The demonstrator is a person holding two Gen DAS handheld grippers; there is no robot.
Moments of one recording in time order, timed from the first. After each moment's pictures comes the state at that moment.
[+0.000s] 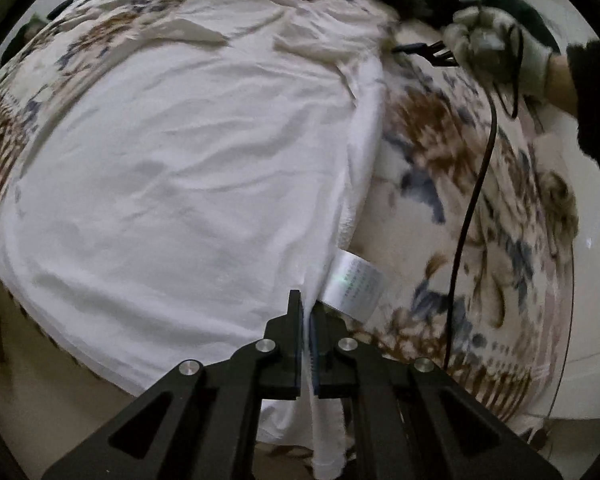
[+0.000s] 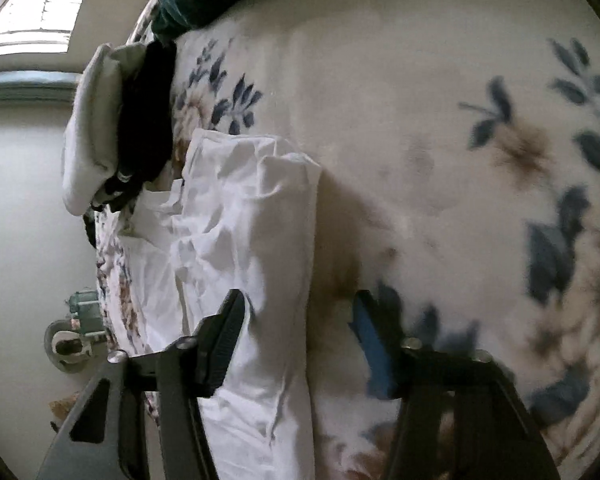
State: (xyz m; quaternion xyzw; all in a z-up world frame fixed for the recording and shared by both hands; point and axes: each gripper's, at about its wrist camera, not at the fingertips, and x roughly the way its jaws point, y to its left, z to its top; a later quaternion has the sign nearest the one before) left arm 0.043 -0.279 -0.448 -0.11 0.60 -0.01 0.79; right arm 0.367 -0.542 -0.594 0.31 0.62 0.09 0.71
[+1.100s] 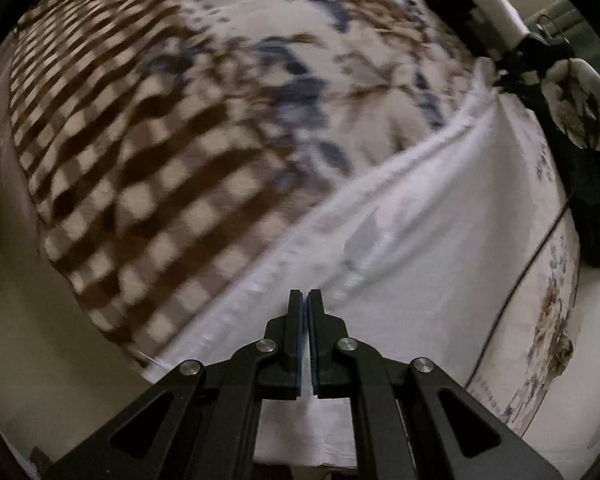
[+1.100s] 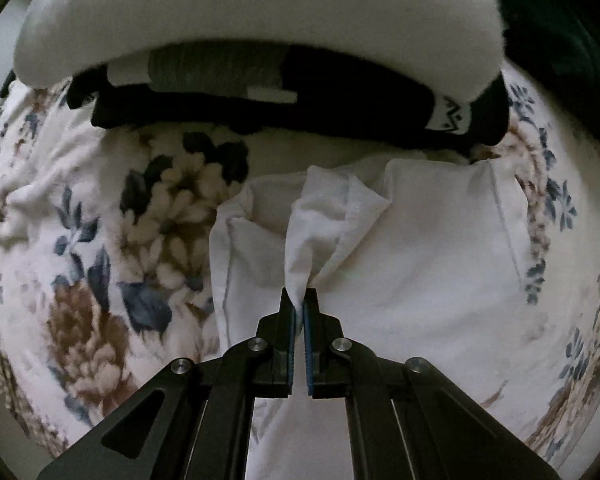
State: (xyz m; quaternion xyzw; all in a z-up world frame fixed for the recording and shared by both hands) left arm 0.058 0.068 -0.492 -0.28 0.61 0.10 0.73; right arm 0.490 -0.151 -0.567 0.01 0.66 -0.04 0.75
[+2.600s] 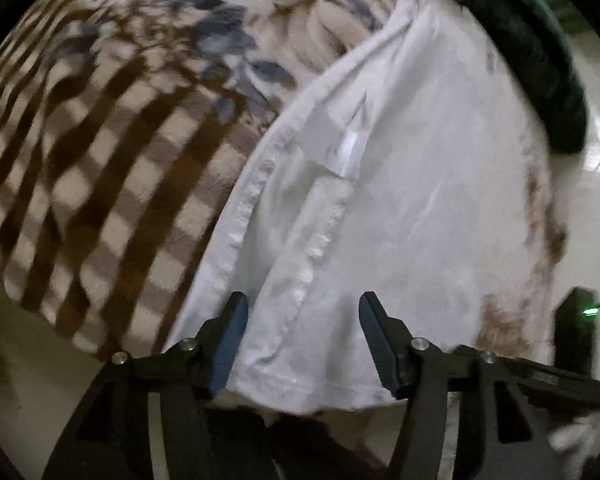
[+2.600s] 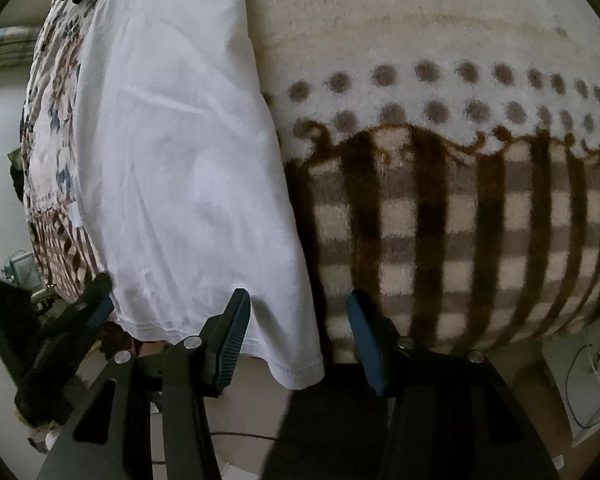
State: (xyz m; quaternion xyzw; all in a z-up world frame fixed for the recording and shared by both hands) left arm 0.059 0.045 -0.509 -0.19 0.67 -0.06 0.72; right arm -0.016 -0.242 -0.621 0.28 0.73 -0.01 0.62
